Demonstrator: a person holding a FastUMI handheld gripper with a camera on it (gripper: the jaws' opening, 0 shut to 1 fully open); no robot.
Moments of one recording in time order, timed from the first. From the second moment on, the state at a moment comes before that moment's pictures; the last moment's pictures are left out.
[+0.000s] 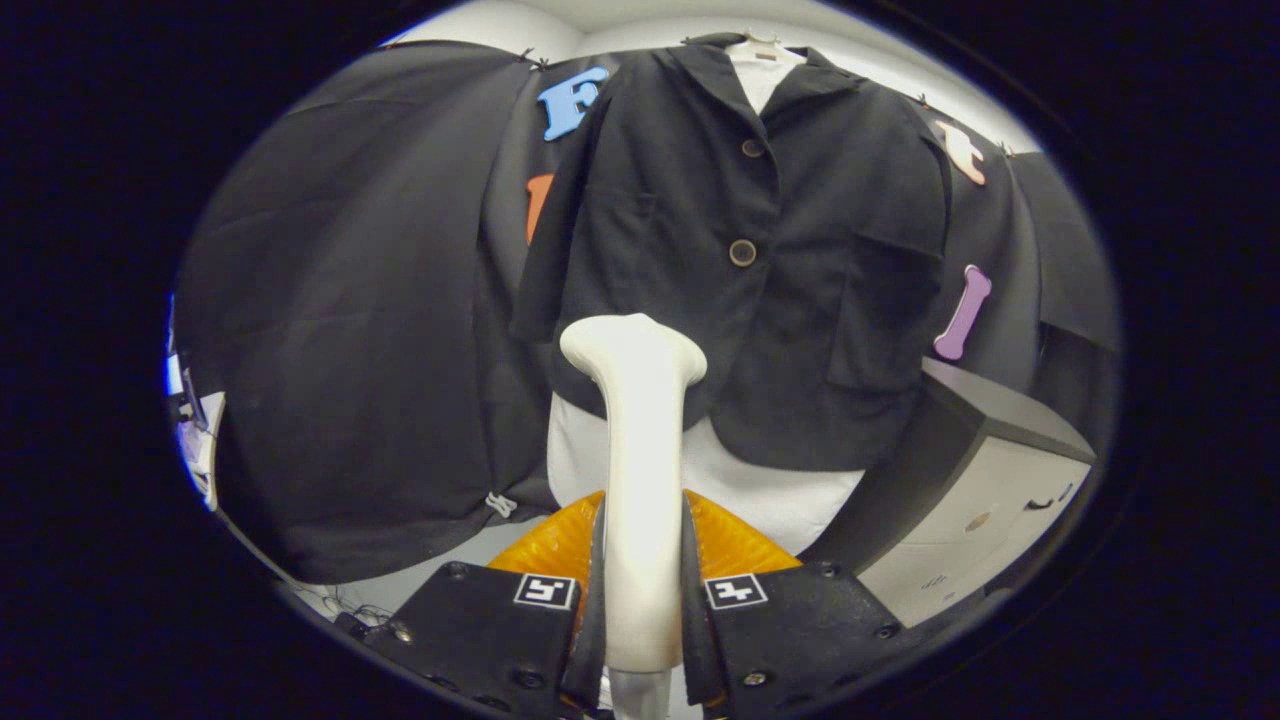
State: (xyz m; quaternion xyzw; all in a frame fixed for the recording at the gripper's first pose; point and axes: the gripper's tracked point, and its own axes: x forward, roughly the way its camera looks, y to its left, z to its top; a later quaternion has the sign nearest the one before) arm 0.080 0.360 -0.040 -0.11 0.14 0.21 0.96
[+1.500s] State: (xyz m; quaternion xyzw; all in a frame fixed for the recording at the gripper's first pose) arm -0.005 -0.059 -0.026 -0.02 0.23 0.09 0.97
